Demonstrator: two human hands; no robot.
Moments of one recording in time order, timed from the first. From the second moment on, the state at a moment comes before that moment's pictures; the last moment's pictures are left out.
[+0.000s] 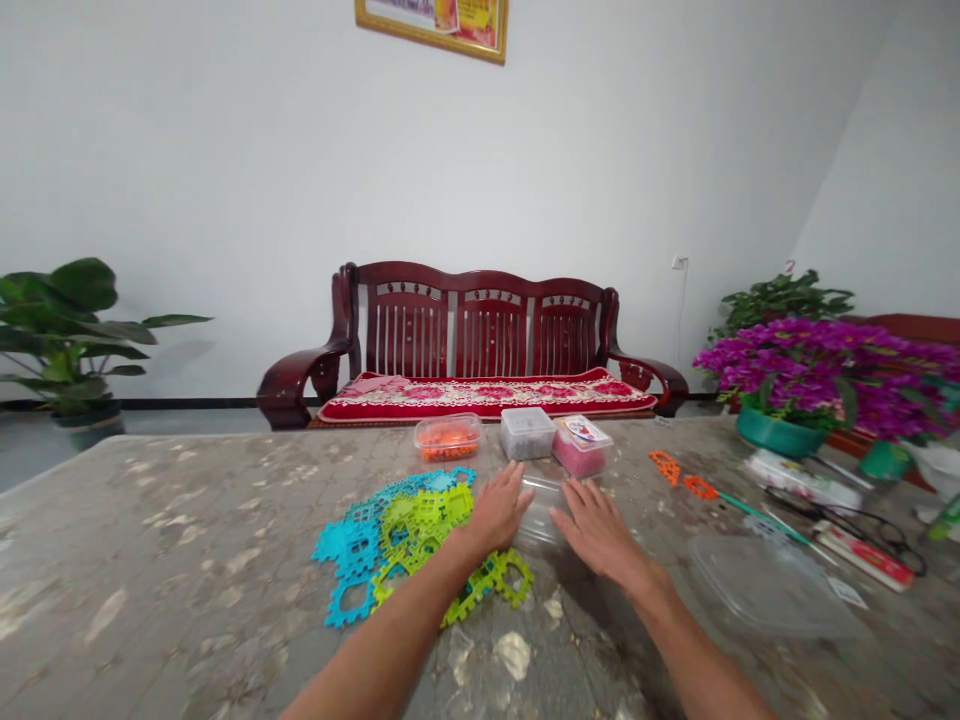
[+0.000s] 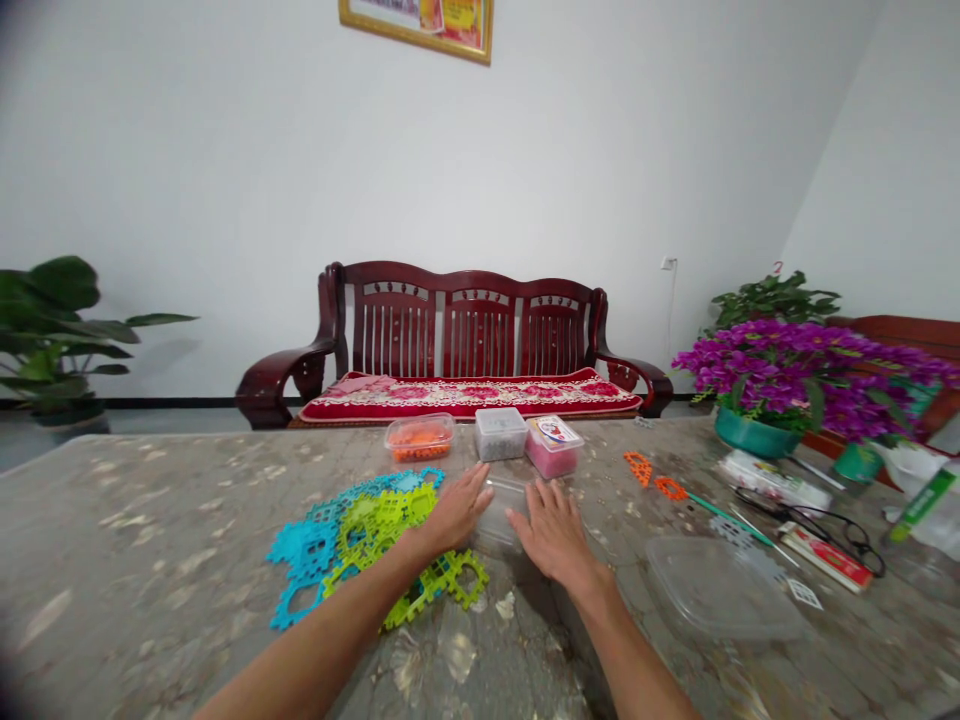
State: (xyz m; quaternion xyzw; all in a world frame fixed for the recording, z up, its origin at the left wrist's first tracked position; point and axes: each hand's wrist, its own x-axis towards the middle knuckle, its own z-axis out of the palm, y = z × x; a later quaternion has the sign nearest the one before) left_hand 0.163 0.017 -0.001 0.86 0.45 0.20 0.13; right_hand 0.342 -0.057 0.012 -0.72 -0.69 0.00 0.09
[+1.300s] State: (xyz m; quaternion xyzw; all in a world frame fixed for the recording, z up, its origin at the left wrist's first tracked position) left_hand 0.055 -0.021 -0.043 0.85 0.52 0.11 -0.08; right_hand 0.418 -0.069 -0.002 -0.76 -0.59 -0.24 0.13
